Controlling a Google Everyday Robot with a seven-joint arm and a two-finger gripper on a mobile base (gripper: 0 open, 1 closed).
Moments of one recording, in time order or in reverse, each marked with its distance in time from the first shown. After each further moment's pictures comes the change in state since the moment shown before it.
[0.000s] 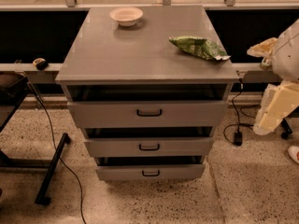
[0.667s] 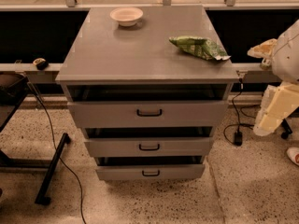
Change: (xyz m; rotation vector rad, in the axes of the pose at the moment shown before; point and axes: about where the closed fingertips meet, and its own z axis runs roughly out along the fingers) arm 0.000 0.001 0.002 0.000 0.012 -0.001
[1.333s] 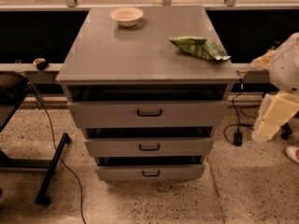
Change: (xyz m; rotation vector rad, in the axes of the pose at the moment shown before) arm 0.017 0.007 0.024 -0.035 0.046 0.077
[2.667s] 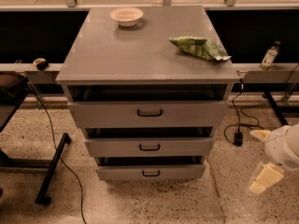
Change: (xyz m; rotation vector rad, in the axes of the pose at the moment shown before) arm 0.116 0.075 0.175 -0.121 -0.115 0.192
